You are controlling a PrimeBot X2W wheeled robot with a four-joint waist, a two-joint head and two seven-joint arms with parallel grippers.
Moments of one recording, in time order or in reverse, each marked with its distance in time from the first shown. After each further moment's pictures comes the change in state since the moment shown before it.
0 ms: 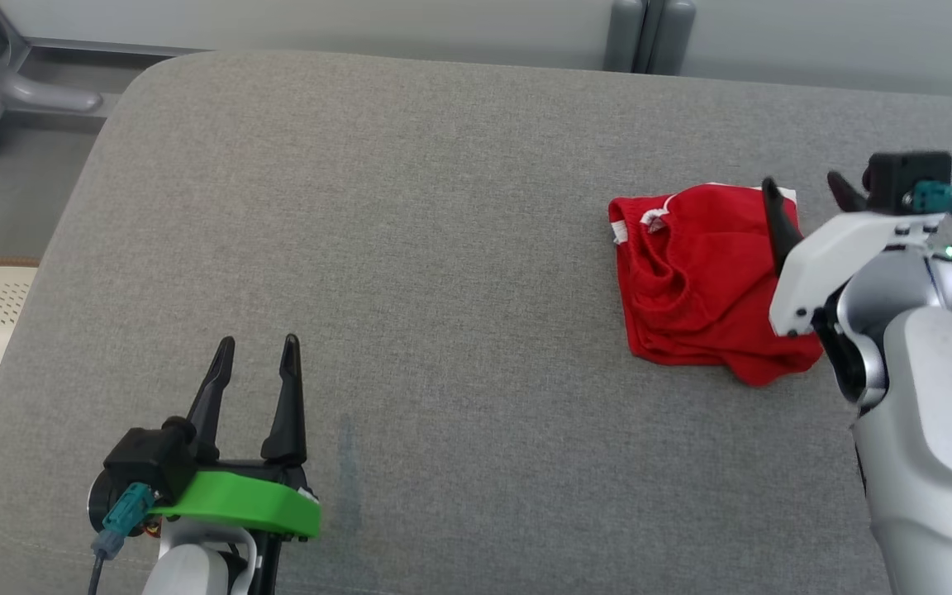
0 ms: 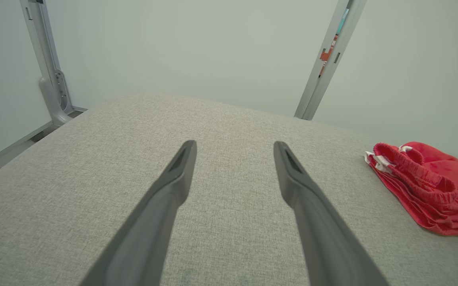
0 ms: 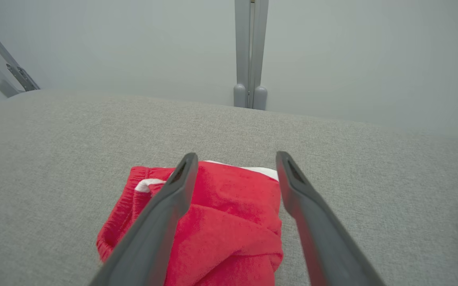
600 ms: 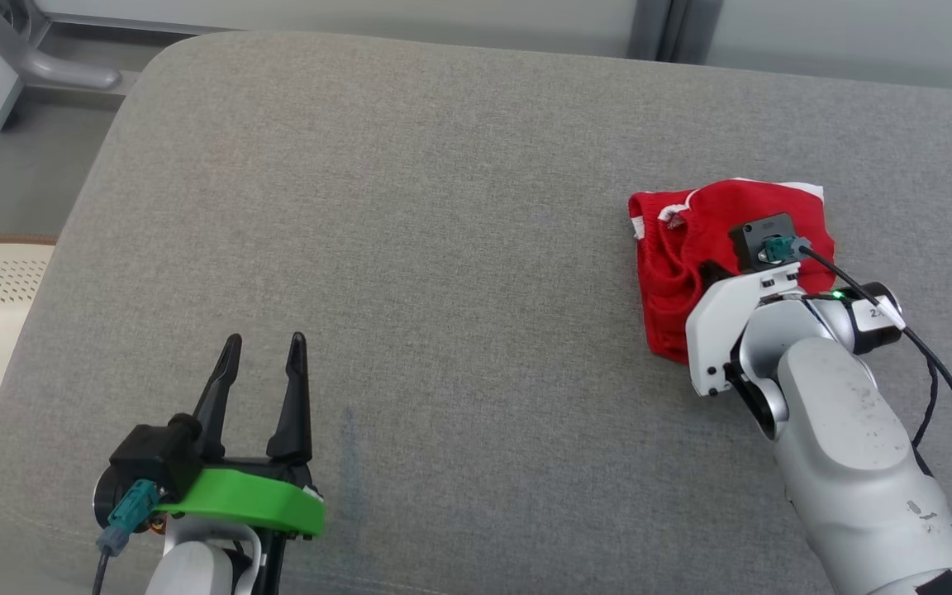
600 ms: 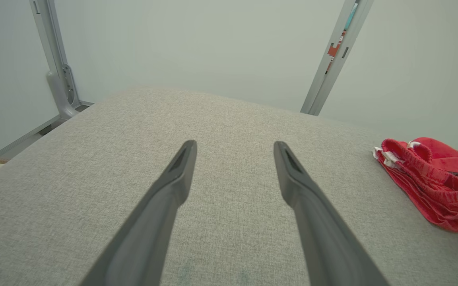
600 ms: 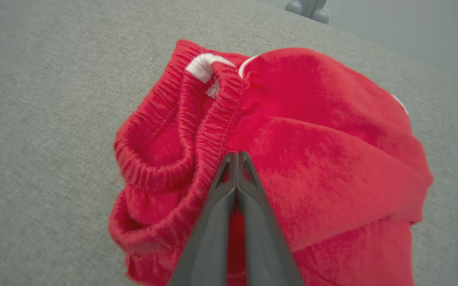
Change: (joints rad) left arm -0.006 -0.001 -0.013 0.003 -0.001 -0.001 0.000; right arm -0.054 0.054 0.133 0.338 -0.144 0.001 -0.058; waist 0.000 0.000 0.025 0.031
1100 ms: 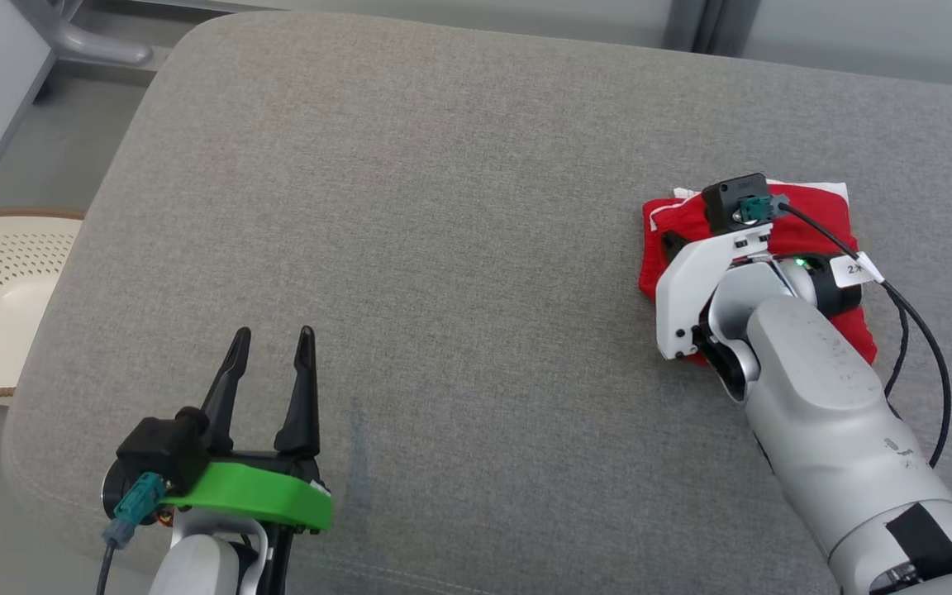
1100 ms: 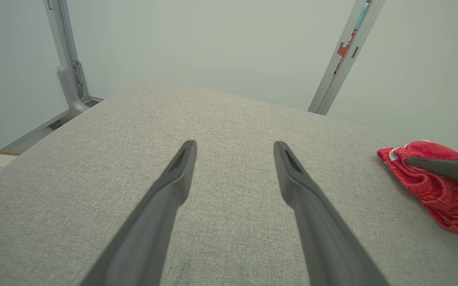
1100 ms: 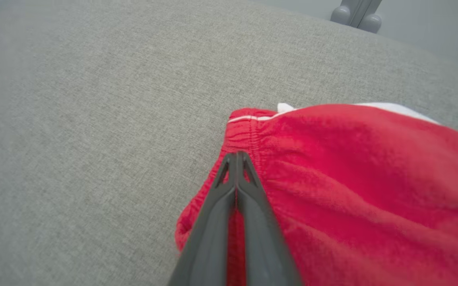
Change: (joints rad) left arm -0.015 -0.001 -0.019 0.004 -0.017 0.000 0.000; right arm -0.188 0.021 0.102 0.255 0.158 0.000 -0.088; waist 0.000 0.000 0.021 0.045
